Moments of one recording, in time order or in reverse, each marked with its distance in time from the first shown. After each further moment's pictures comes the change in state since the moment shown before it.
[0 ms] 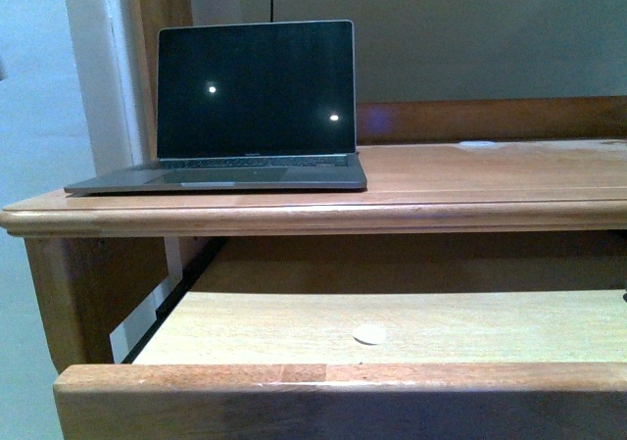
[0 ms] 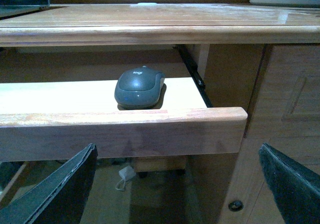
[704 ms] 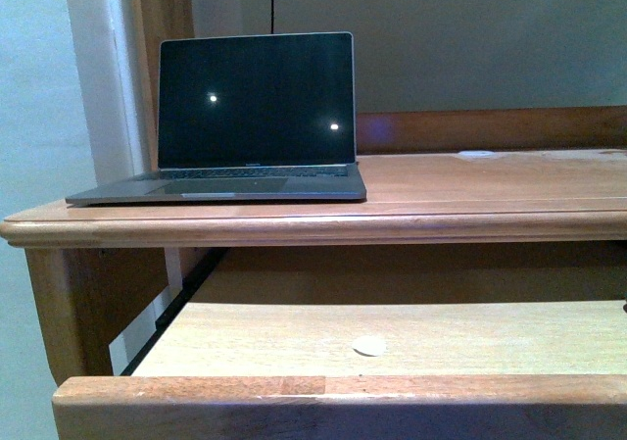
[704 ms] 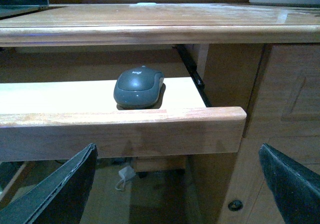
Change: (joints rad) left arm 0.272 -0.805 -0.502 -0.323 0.145 0.100; right arm 0.000 0.000 0.000 0.000 0.000 0.000
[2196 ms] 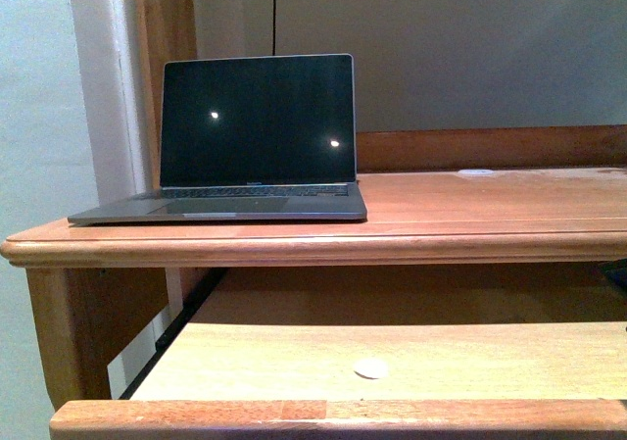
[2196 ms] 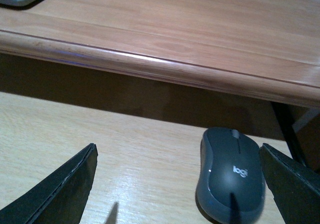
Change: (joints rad) left arm 0.001 -0.090 -0.100 0.018 0.000 0.001; right arm 0.369 1.052 0.583 0.244 0.221 -0.093
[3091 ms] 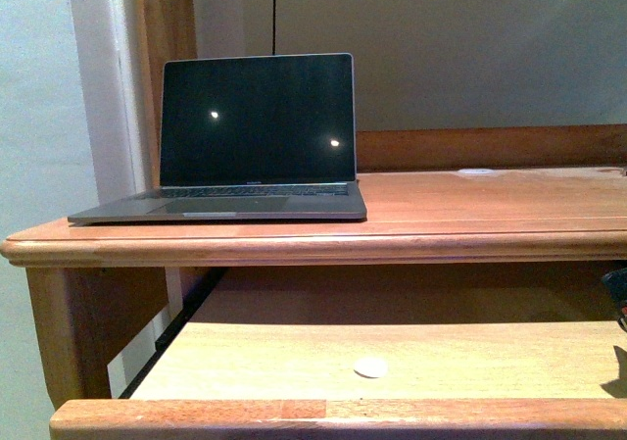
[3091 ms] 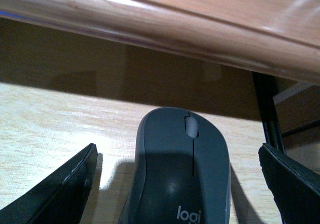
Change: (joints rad) left arm 0.000 0.000 0.000 0.000 0.000 0.002; right arm -0.152 0.328 0.264 -0.227 0.021 -0.084
